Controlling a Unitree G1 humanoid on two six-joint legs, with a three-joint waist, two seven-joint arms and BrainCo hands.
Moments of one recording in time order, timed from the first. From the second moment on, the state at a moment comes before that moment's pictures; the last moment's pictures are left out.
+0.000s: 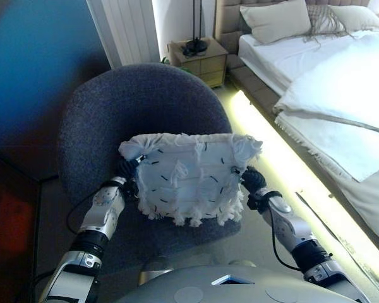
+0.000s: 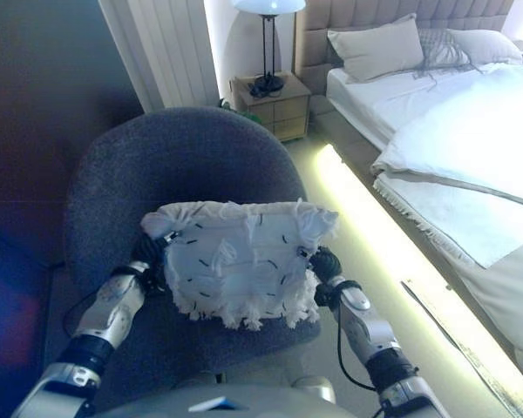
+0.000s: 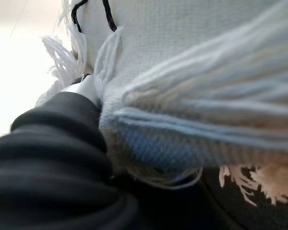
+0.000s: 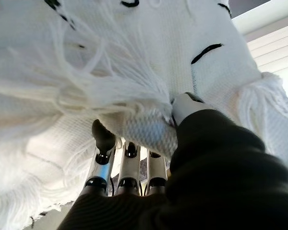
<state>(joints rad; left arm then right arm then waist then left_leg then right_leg) -0.11 0.41 -0.17 0.46 -0.52 -0.05 -0.02 -0.06 -0.31 0.31 0.35 0.65 0.04 -0.01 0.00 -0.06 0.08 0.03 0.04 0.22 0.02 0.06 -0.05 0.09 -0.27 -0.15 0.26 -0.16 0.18</state>
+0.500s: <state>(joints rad) -0.14 0.41 -0.18 0.45 -0.52 -0.02 0.04 -0.05 -0.30 0.35 0.37 0.68 0.02 -0.04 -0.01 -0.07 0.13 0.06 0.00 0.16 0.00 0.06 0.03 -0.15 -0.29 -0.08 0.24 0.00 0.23</state>
